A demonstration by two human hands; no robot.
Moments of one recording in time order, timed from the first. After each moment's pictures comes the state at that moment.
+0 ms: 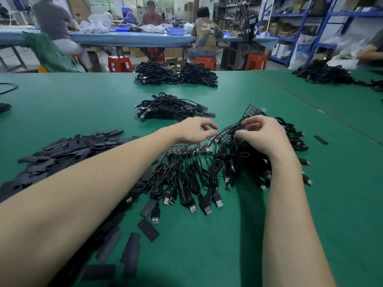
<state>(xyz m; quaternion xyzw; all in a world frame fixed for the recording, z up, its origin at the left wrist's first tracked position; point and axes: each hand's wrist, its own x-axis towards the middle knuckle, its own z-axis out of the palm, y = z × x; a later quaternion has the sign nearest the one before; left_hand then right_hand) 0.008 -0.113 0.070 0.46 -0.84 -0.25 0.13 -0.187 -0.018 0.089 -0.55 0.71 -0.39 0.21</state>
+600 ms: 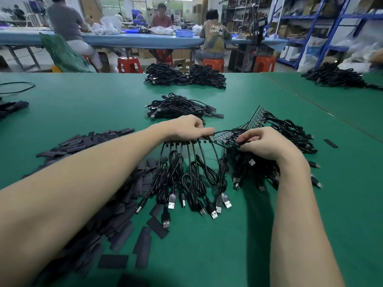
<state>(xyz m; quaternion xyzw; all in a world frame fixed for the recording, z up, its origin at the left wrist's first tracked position) 0.049 -0.112 0.079 0.52 -0.81 -0.25 0.10 -0.182 -0.018 0.089 -0.60 0.71 -0.25 0.28</state>
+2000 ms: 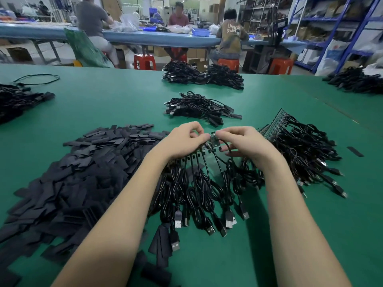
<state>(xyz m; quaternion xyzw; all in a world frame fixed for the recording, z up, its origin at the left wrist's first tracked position) 0.100 -0.050 0.053 0.53 -0.74 -0.29 0.30 -0.099 -0.029 0.077 -0.58 0.57 -0.36 0.46</state>
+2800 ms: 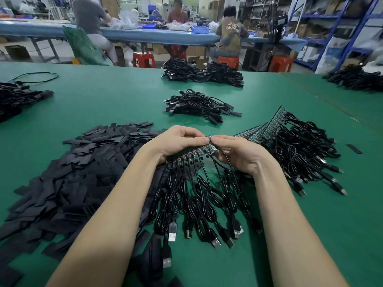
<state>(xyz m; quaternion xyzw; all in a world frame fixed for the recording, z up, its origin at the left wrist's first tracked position) 0.117 -0.039 0.055 0.45 -0.67 -0.50 0.32 -0.088 -0.022 0.058 -0.45 0.44 -0.37 0.69</state>
